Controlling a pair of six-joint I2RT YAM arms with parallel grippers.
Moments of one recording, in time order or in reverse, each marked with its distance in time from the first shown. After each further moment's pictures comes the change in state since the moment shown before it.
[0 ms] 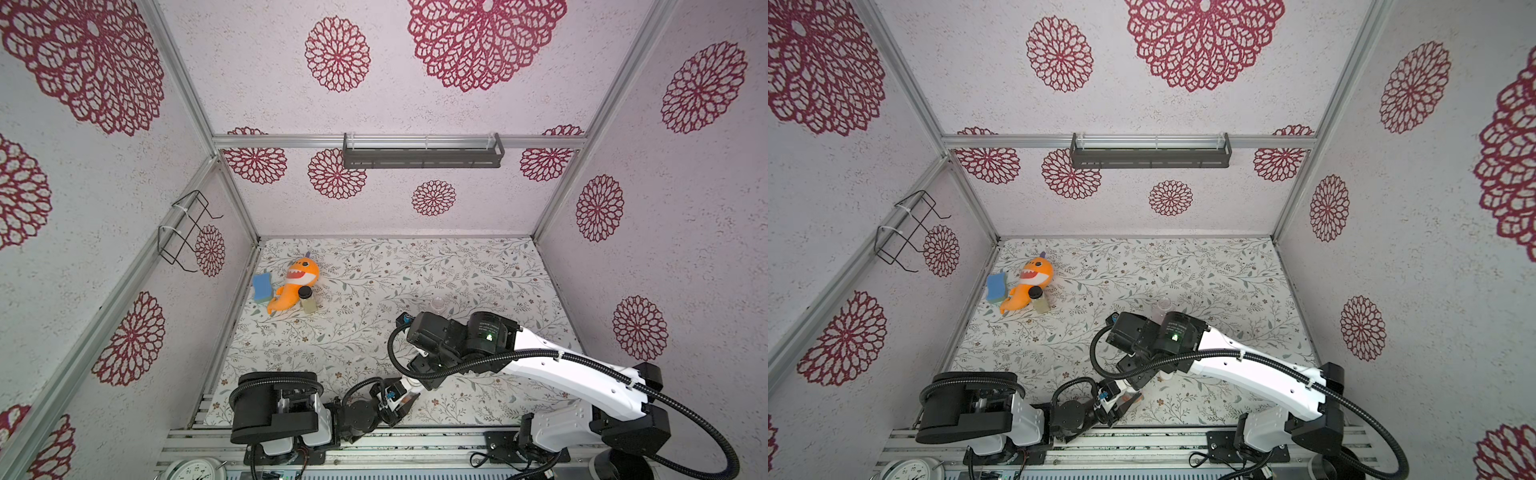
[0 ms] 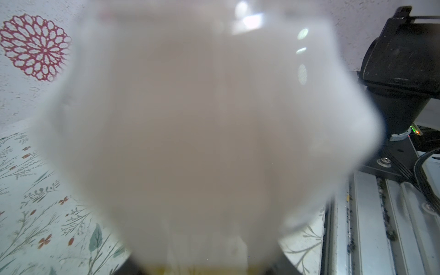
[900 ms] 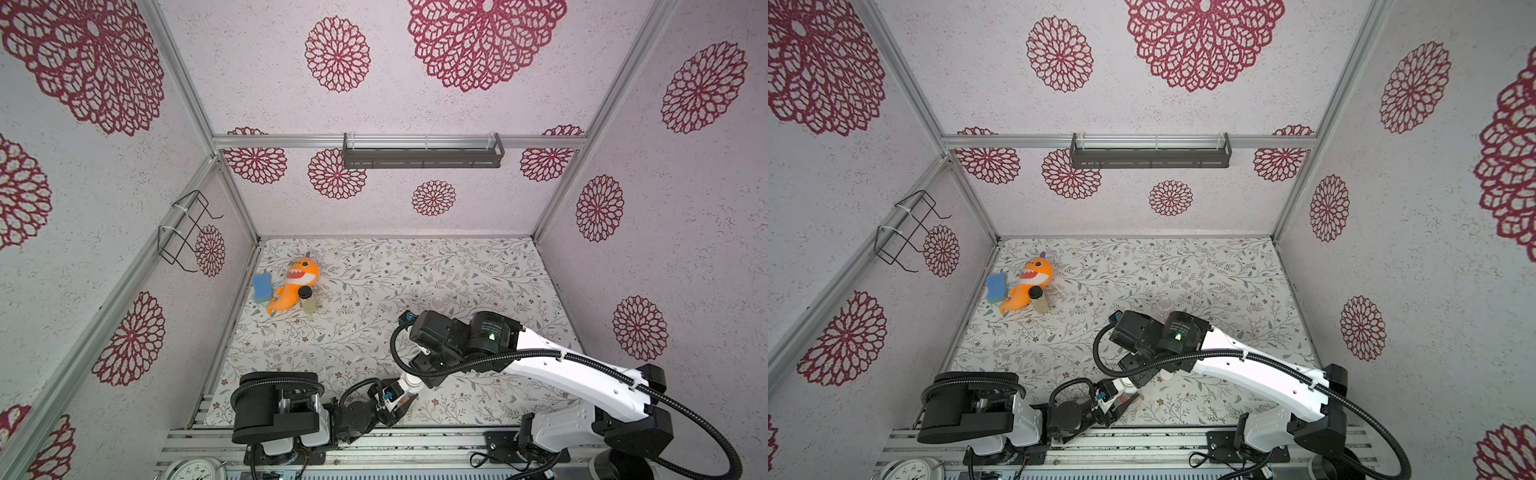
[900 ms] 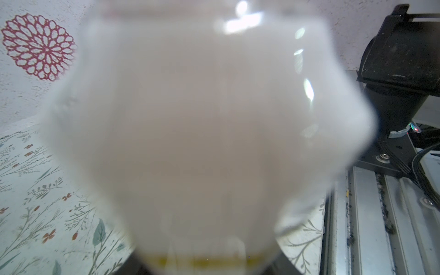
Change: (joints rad) left arm 0.000 0.006 -0.022 0.034 0.000 0.000; right arm -0.019 -0.021 -0.027 0.022 0.004 0.000
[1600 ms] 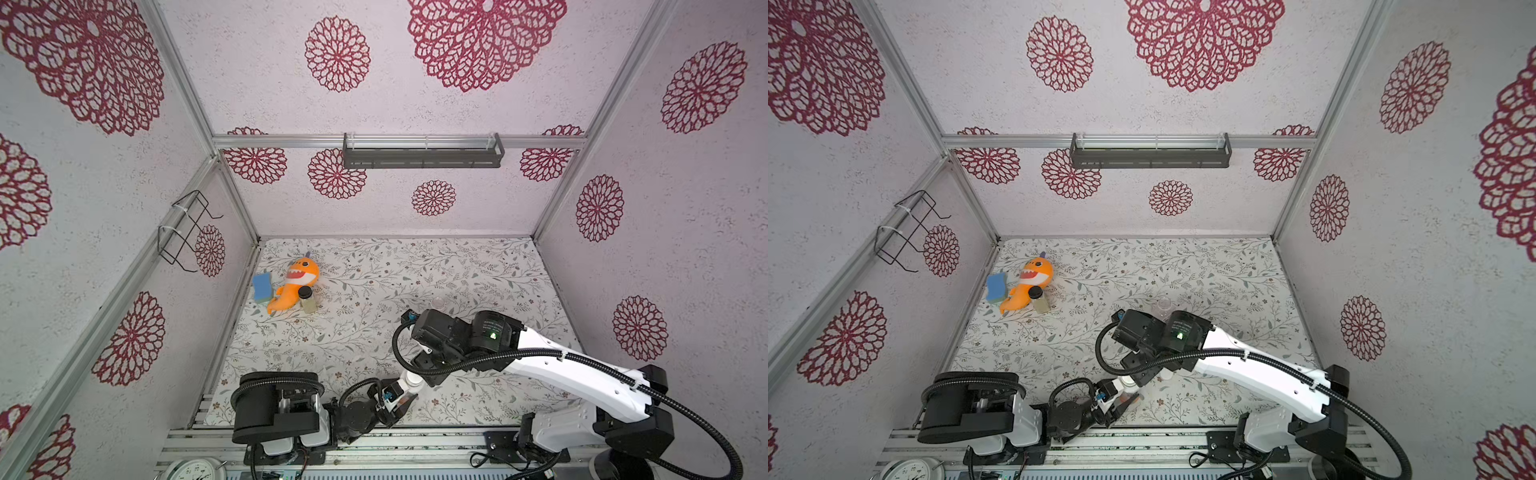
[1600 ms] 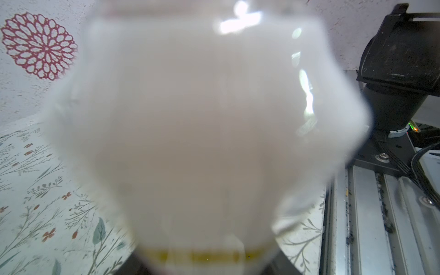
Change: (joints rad) left arm 0.000 0.001 -0.003 0.001 0.001 0.000; right arm -0.020 -0.006 -0.013 0.001 0.002 -0.003
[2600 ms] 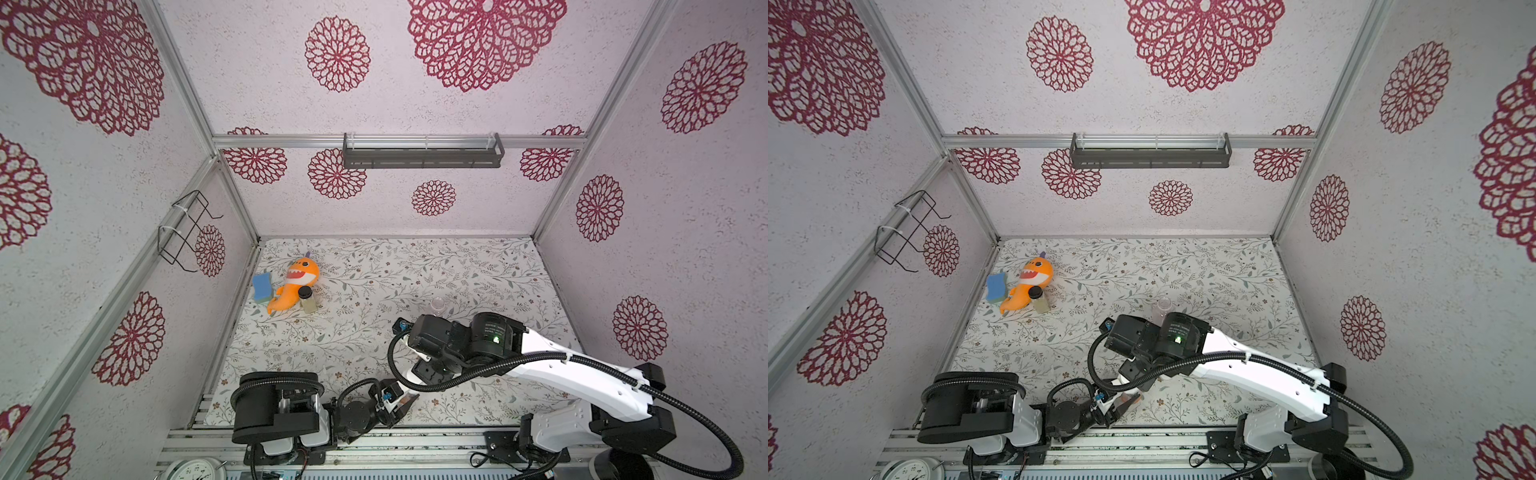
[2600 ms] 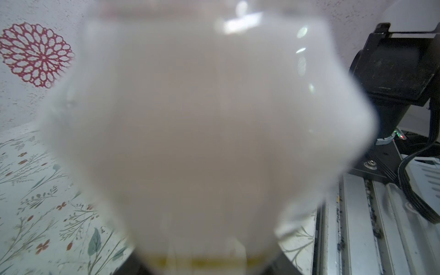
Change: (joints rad) left arm 0.000 0.000 0.000 0.035 0.021 0.012; right arm 0.084 0.044 0.113 -0.095 0.054 -0.135
